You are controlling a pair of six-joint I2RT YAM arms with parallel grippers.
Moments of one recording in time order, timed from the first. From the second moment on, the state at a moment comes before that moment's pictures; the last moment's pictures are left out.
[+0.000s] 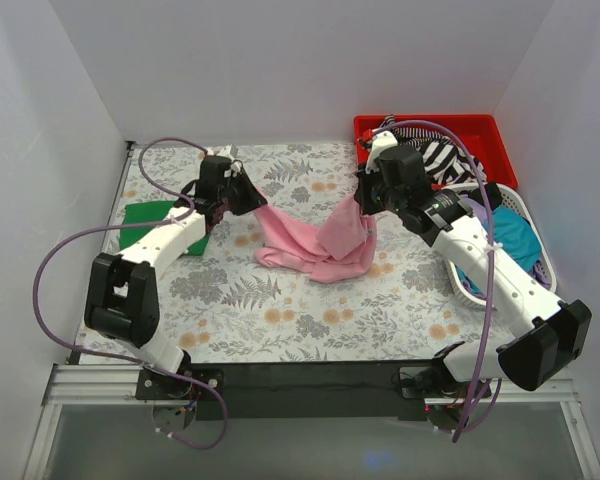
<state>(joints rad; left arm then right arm) -0.32 1.62 1.11 -0.14 0.19 -0.64 0.59 1.33 1.36 -0.56 0.06 0.17</state>
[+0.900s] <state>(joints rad) -0.23 1.25 1.57 -0.49 0.02 -0.53 0.59 0.99 1.49 -0.70 0.34 0.17</state>
